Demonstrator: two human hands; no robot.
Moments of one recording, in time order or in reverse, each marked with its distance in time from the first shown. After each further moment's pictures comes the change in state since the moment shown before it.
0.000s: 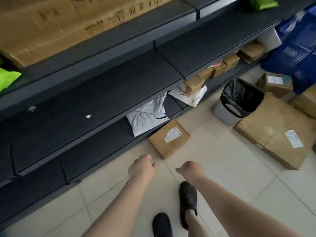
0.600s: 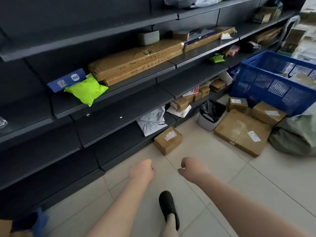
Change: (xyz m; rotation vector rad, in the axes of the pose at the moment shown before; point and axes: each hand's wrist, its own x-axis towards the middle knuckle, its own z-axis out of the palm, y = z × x) left_hand -0.440 -0.098 -0.003 0.124 0.218 0.112; right_hand -0.433 0.110 0.096 -0.384 0.350 -0.336
